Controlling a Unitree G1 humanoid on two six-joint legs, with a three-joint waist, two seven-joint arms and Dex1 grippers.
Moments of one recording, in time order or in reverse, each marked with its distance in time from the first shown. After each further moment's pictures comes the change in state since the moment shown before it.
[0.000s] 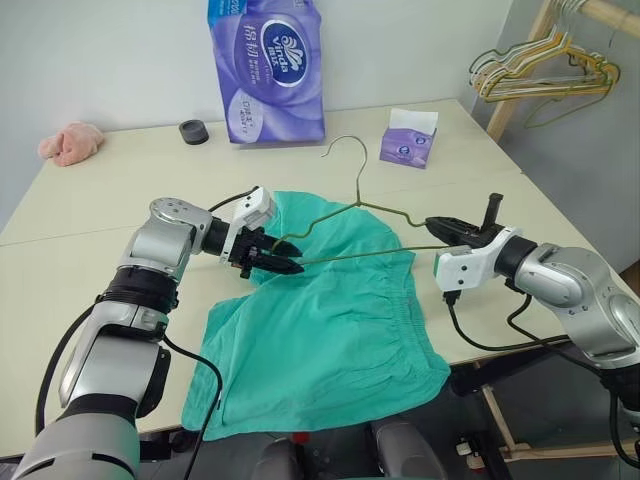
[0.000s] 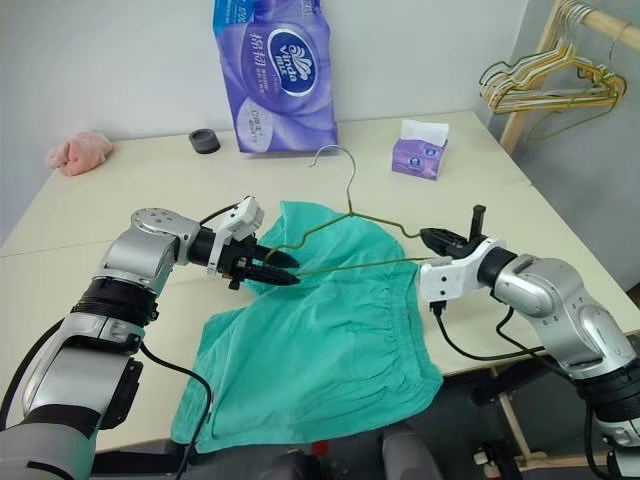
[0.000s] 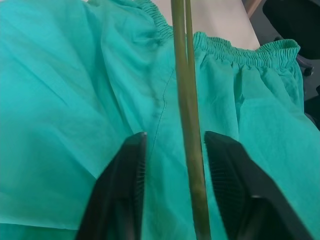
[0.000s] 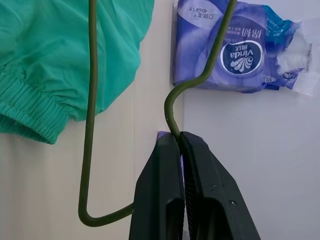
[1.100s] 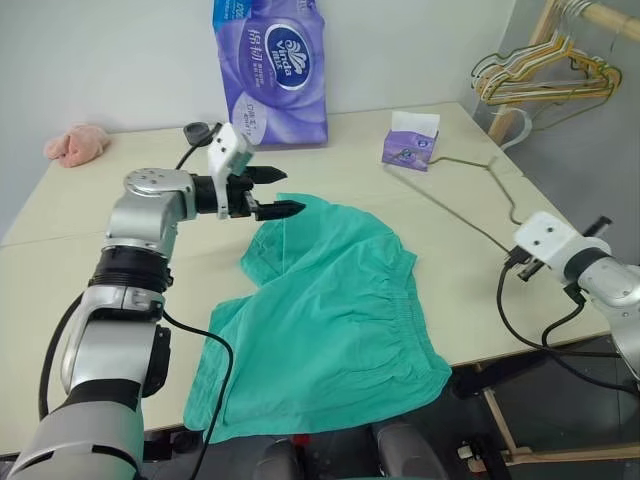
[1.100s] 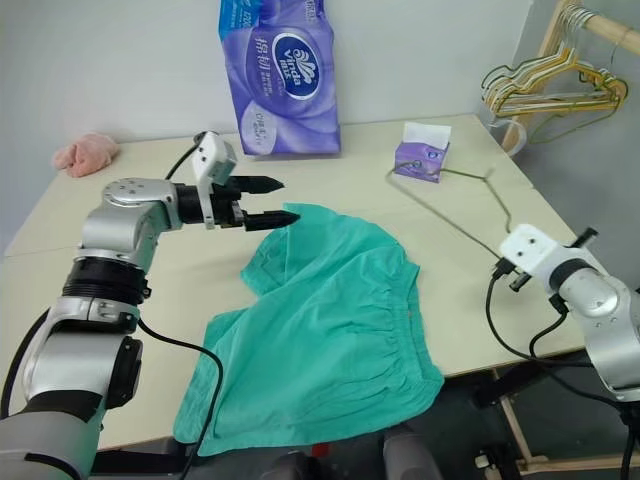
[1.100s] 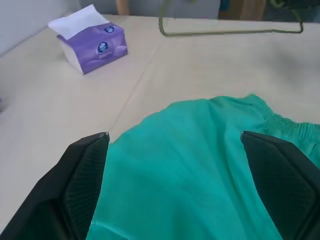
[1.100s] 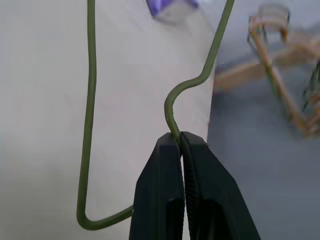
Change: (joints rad) left arm -0.121 -0.004 0.155 0.097 -0.099 -0.044 0.288; right arm 0.165 -0.165 -0.106 -0.007 0.253 0.431 -0.150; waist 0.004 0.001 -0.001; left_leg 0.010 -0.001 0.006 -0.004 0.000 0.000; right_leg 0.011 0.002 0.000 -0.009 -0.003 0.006
